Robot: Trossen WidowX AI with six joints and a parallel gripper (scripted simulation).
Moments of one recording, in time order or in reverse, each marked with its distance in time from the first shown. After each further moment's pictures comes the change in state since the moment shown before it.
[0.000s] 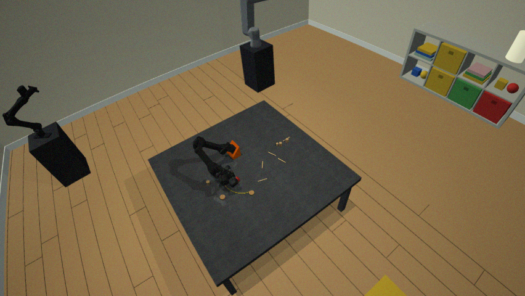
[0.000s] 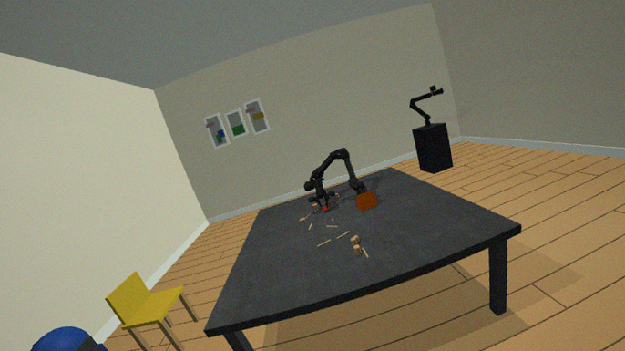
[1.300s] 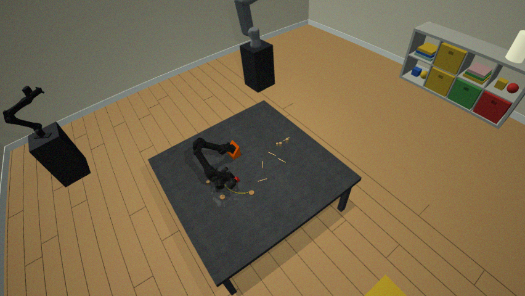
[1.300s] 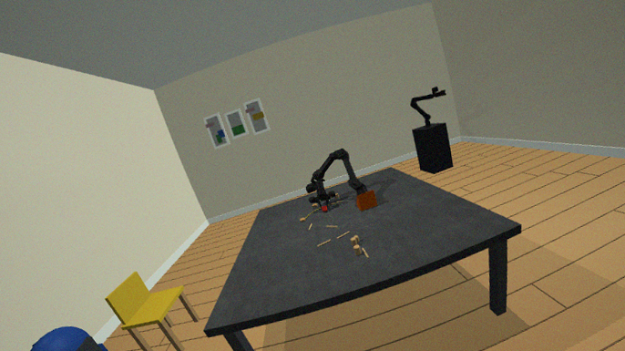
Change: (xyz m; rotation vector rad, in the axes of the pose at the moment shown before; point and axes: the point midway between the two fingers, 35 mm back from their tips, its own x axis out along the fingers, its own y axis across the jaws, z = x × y) arm -0.002 0.000 0.010 -0.005 0.196 0.000
